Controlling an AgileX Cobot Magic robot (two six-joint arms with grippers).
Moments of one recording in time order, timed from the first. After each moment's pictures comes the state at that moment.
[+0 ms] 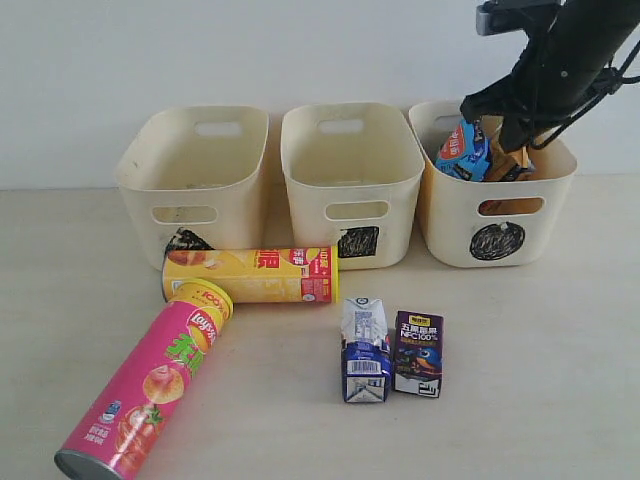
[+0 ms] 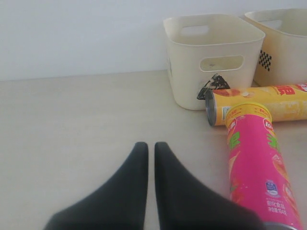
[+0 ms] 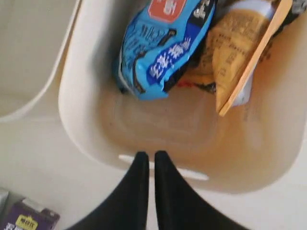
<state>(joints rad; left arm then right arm) -0.04 0.00 0.00 0.01 0.28 0.03 0.16 1.99 -1.84 0.07 1.02 -0.20</state>
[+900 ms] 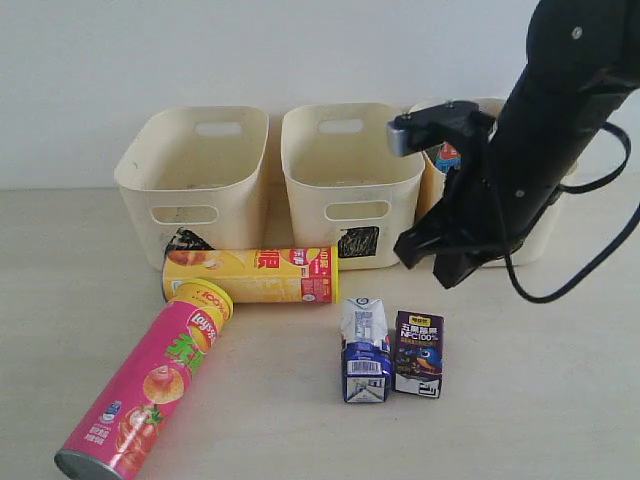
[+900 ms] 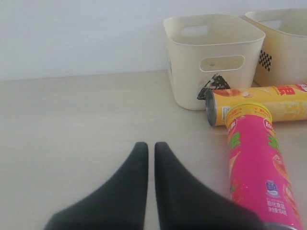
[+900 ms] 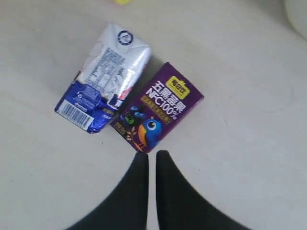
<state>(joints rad) -0.04 0.00 0.00 0.01 0.28 0.03 0.44 1.68 -1.28 0.15 0.94 -0.24</state>
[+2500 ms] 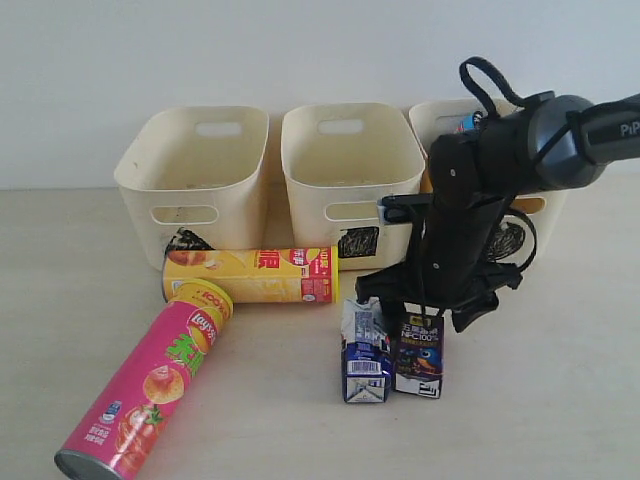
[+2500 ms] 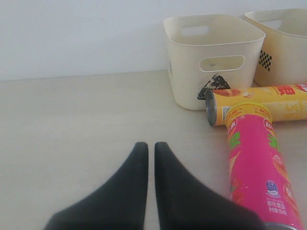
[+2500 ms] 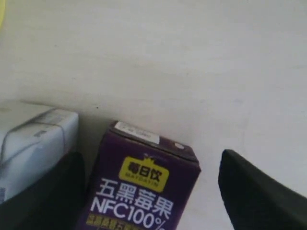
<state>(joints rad) -0.04 0.00 0.00 0.01 0.28 0.03 0.46 2.05 -1.37 0.00 0.77 0.28</state>
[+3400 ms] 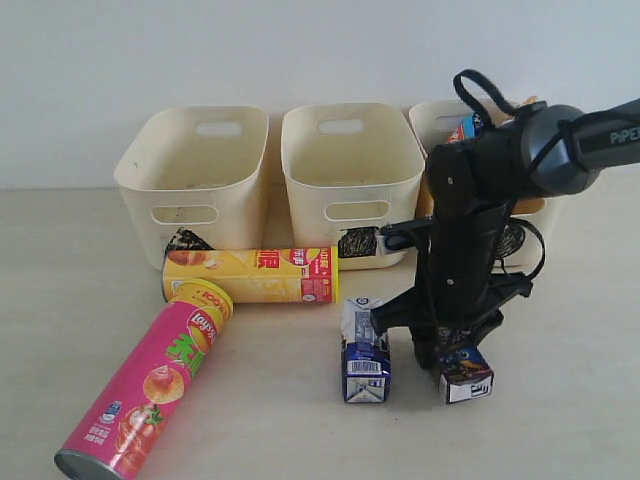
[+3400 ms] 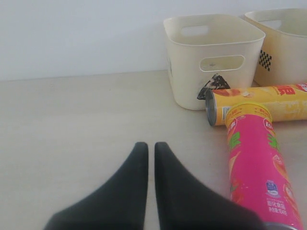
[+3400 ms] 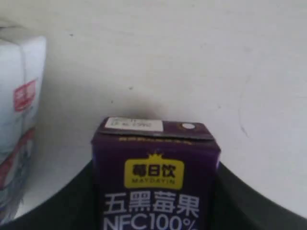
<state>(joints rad) -0.04 0.00 0.00 0.01 0.28 0.03 0.46 2.07 -1.37 -0.01 0.91 0.13</state>
